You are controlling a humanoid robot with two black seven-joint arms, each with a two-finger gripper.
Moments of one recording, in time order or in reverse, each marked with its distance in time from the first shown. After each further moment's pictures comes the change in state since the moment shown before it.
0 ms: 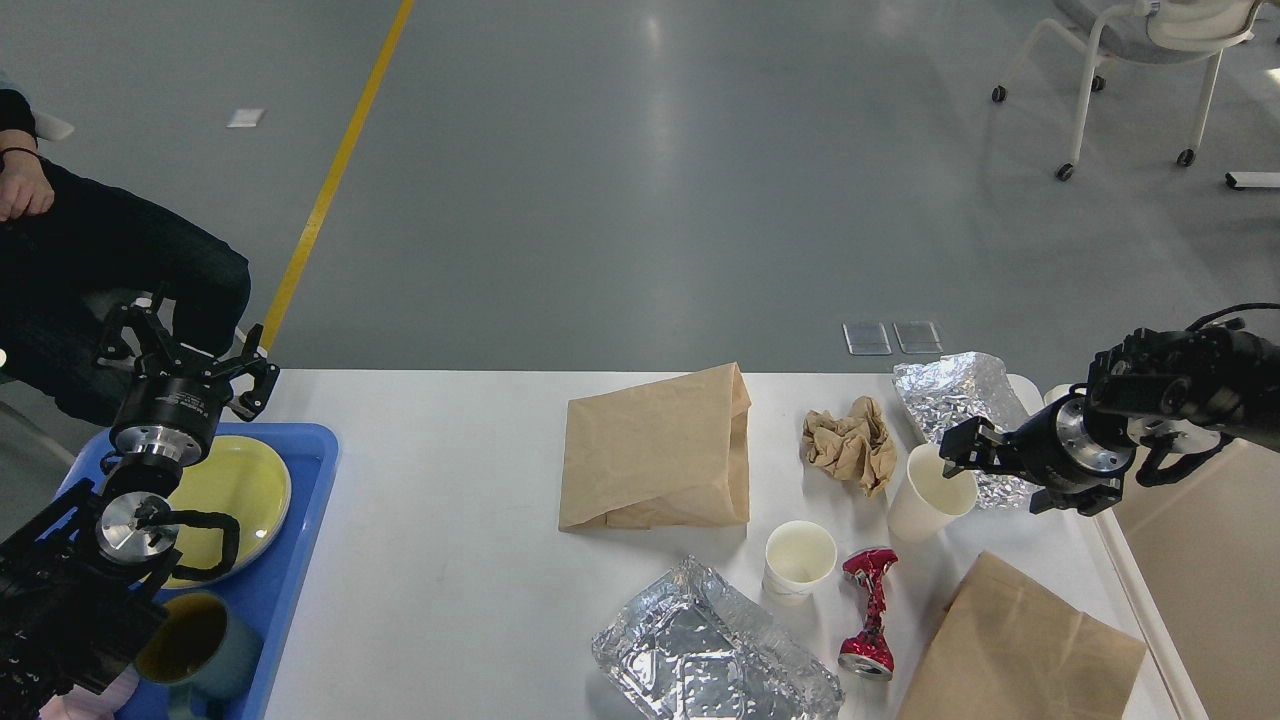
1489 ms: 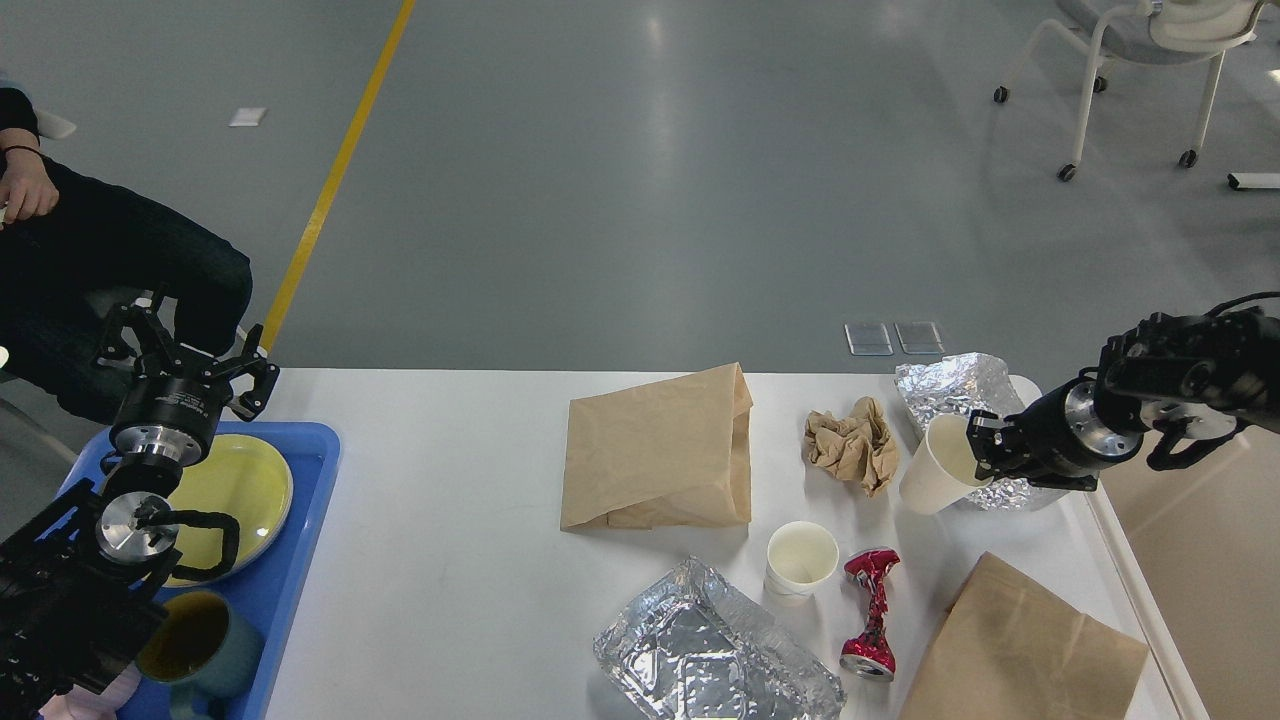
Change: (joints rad) left arm 0.000 0.000 0.000 0.000 0.000 0.000 0.000; right arm 0.031 -0.048 0.041 0.008 -0.002 0.024 0.001
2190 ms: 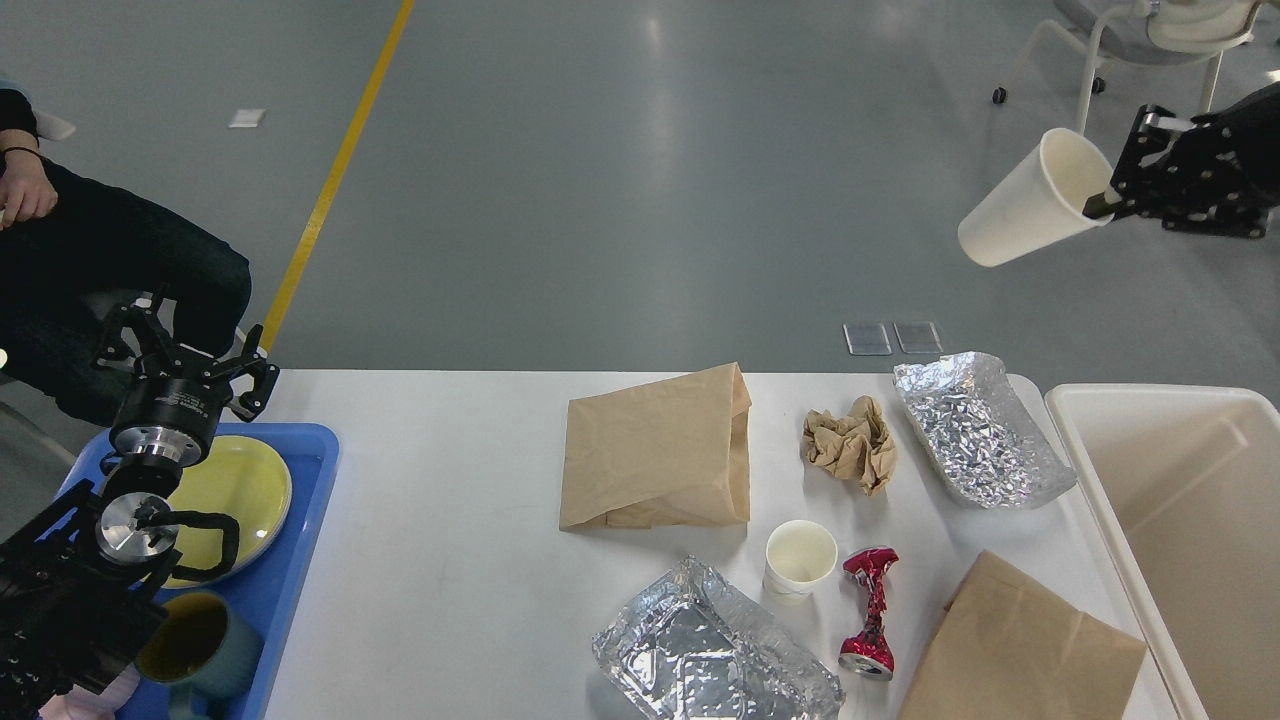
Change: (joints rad) left arm 0.000 0.000 0.000 0.000 0.000 0.000 0.000; right arm 0.631 -0.302 -0.010 0.009 -0.013 0.413 0.002
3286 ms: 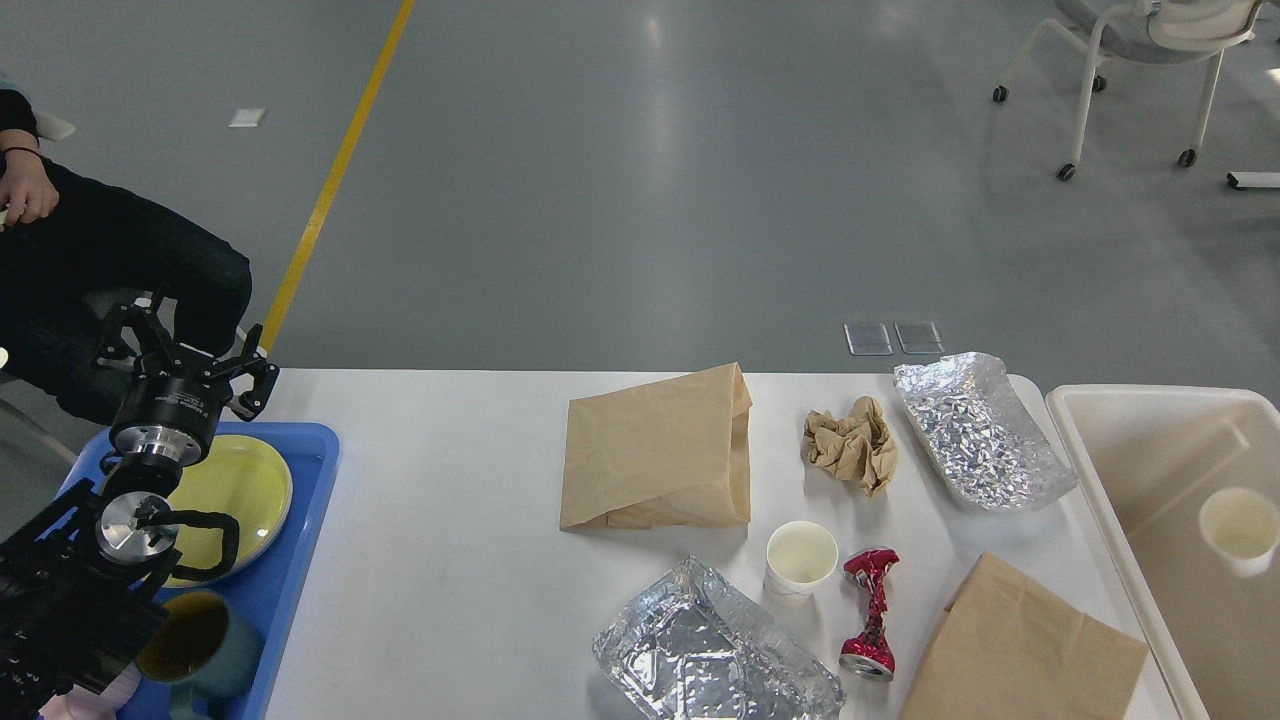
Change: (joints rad) left arm 0.000 0.000 0.000 0.000 0.000 0.000 0.000; right arm -1.100 -0.019 0.168 -0.421 0.011 -0.740 -0.001
